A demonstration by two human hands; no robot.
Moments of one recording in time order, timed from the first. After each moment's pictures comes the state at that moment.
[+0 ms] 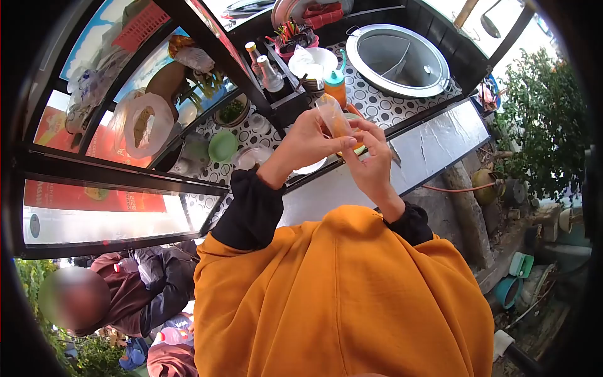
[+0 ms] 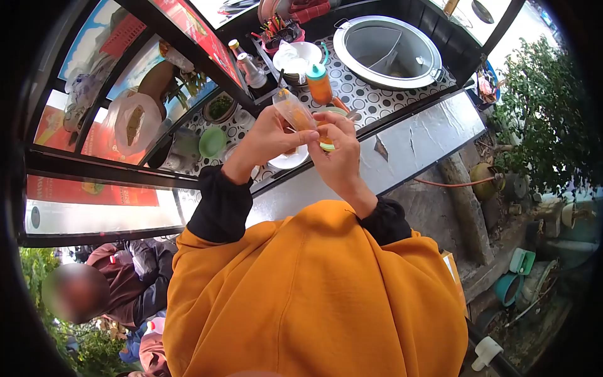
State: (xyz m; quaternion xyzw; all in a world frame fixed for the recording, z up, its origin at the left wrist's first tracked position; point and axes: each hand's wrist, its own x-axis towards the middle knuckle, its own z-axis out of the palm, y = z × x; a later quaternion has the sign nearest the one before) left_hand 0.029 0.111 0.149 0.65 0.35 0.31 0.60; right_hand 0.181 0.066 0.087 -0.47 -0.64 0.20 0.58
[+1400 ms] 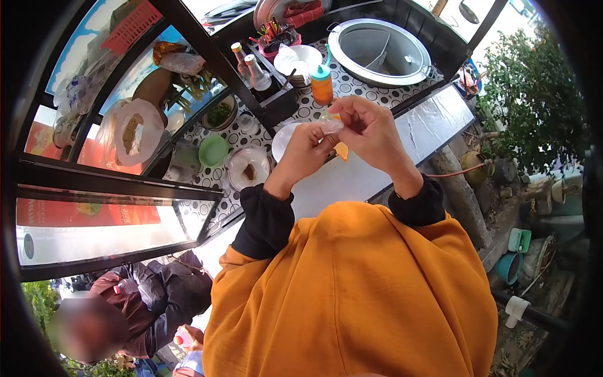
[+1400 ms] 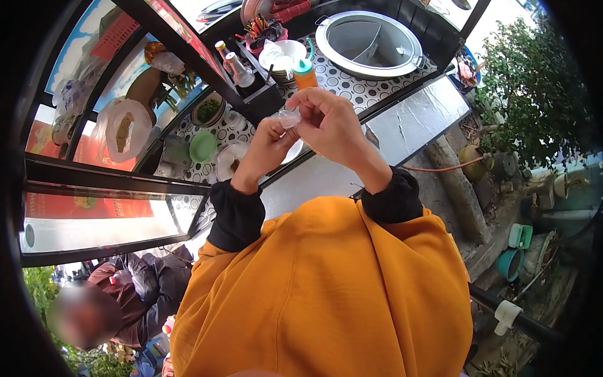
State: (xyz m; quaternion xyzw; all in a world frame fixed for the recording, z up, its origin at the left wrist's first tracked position) left_hand 0.019 0.091 0.109 0.71 0.32 0.38 0.49; right_hand 0.184 0.065 0.155 -0.44 -0.67 0.37 0.47
